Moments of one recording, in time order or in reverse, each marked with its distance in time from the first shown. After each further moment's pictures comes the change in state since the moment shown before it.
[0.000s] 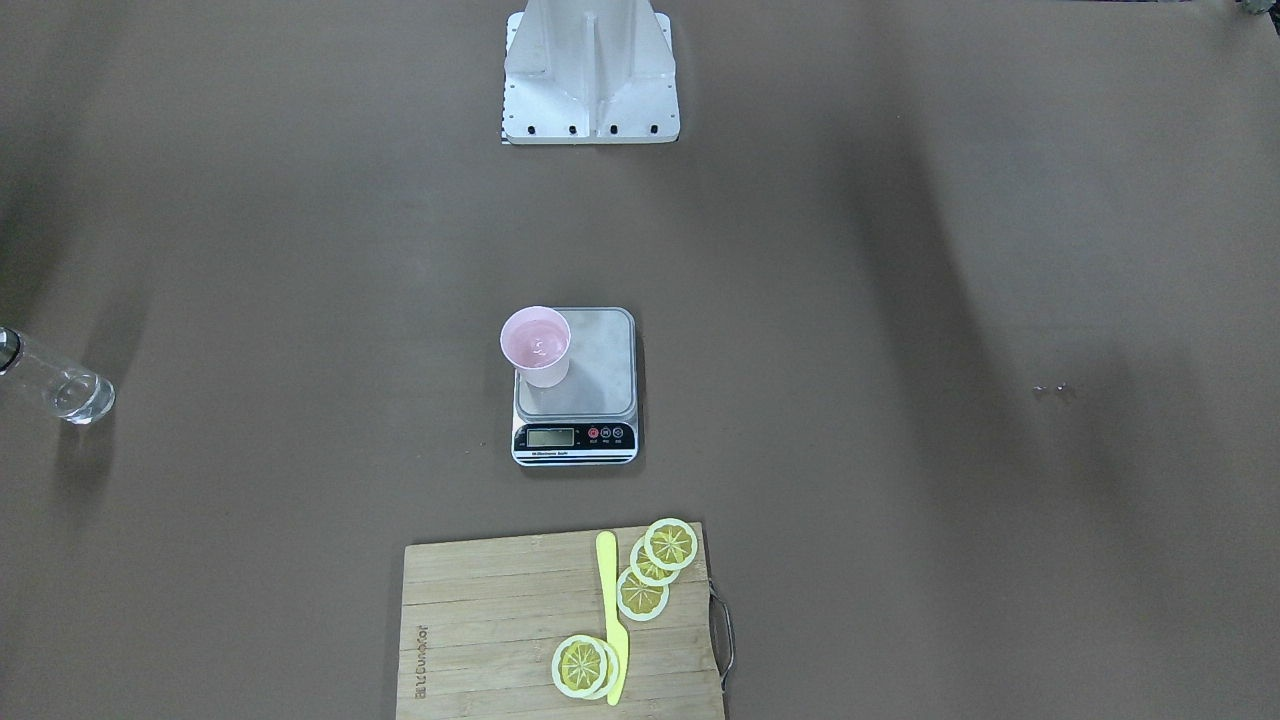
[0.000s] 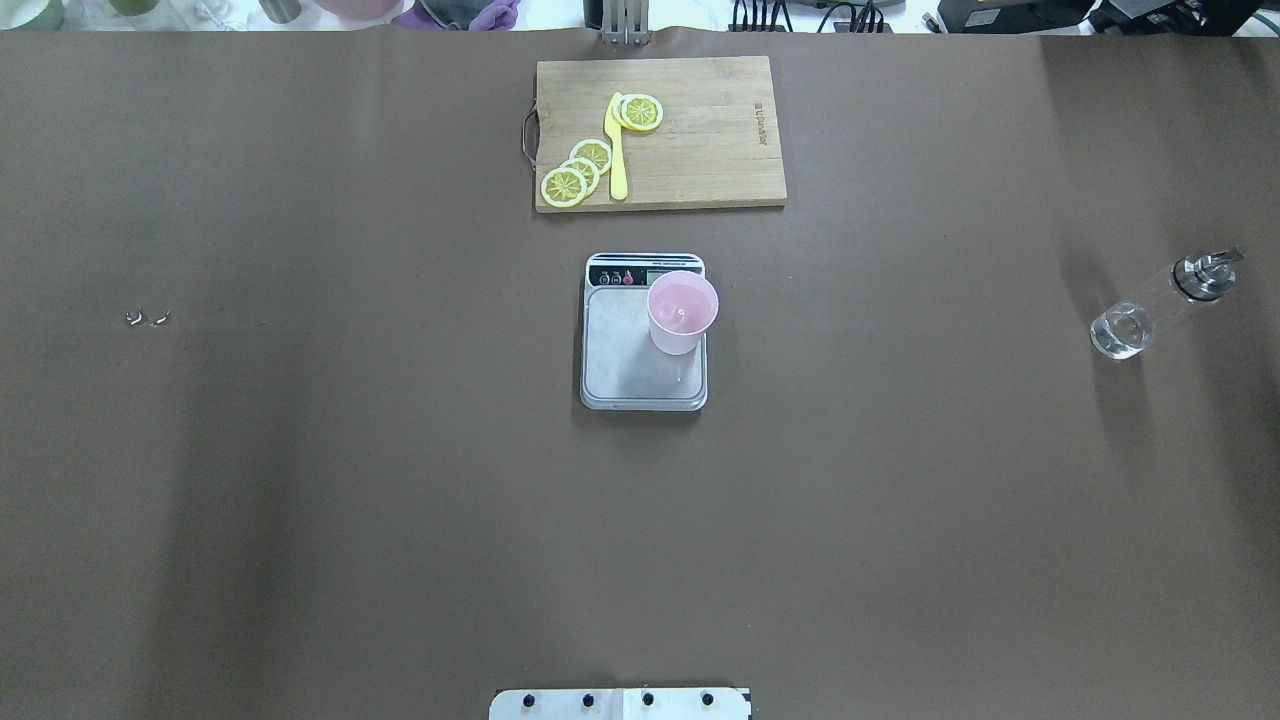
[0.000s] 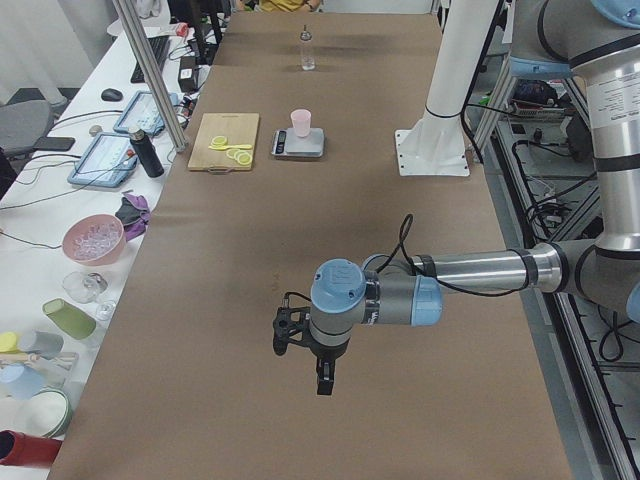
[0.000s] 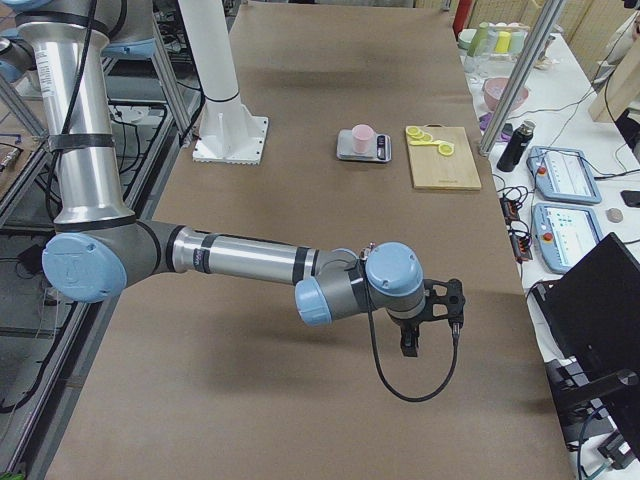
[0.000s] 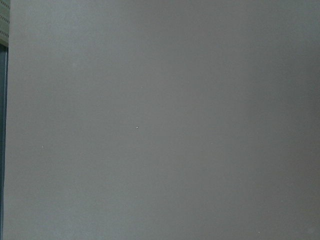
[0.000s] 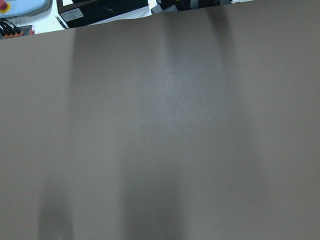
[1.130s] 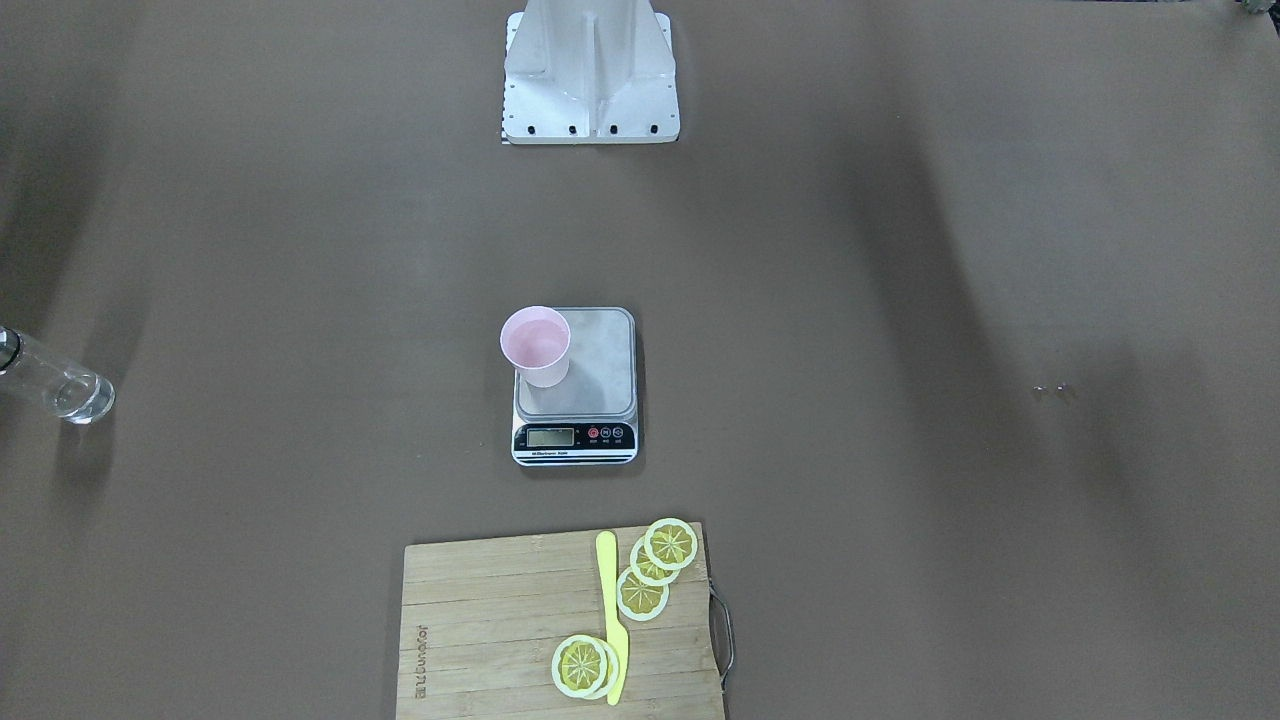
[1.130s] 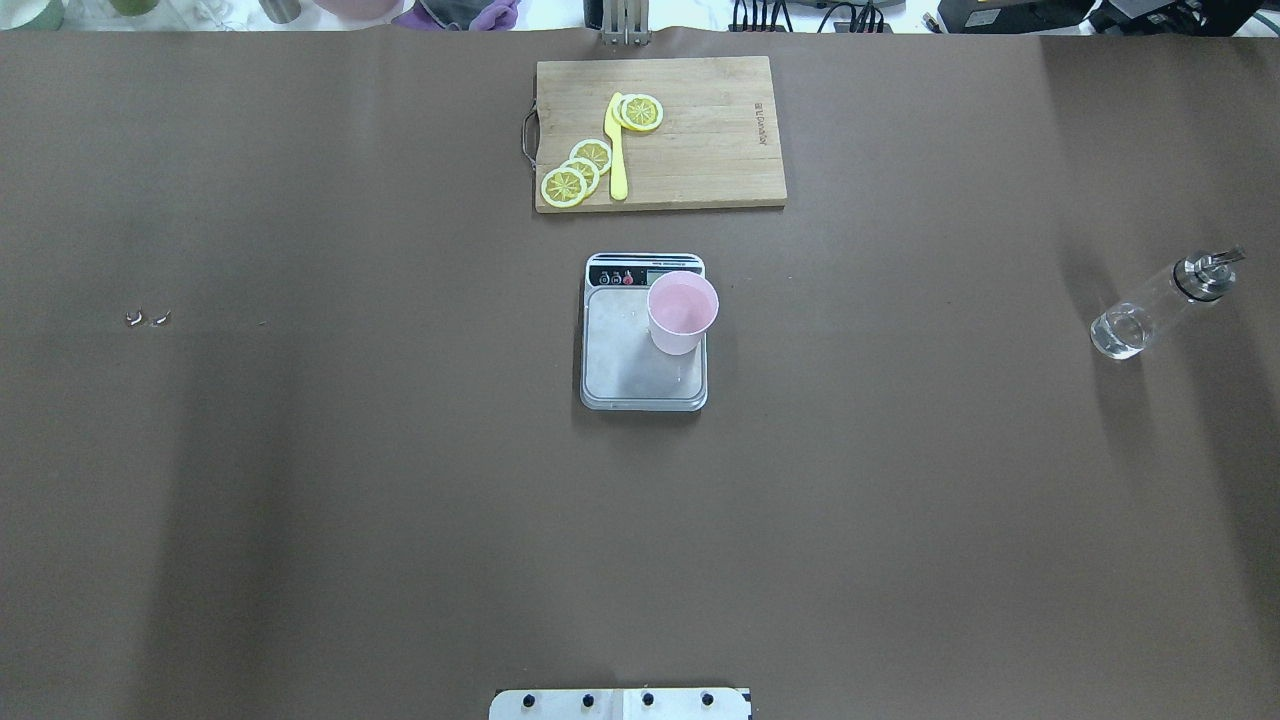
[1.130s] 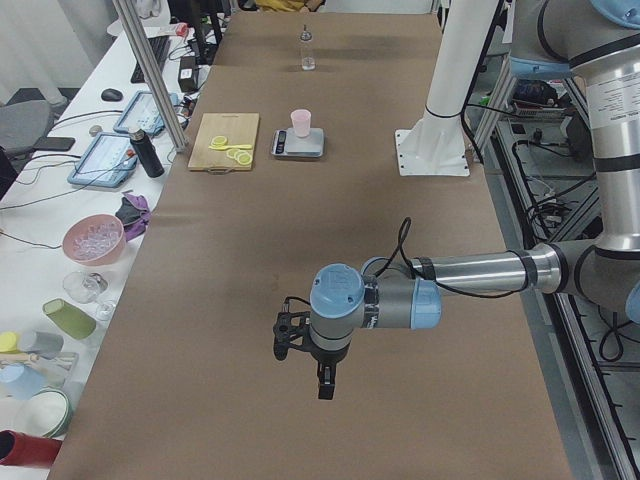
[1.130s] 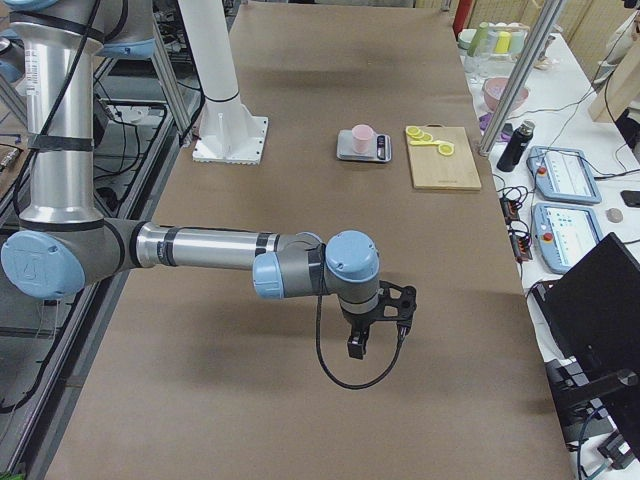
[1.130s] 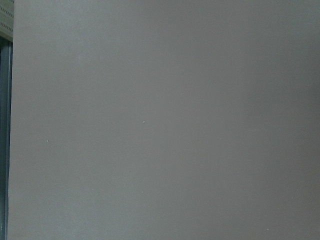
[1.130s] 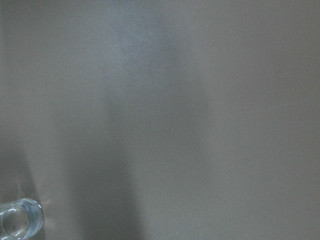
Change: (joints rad) left arm 0.001 -0.003 0.014 0.003 0.007 0.008; right arm -0.015 -0.167 0.191 -0.234 -0.095 0.011
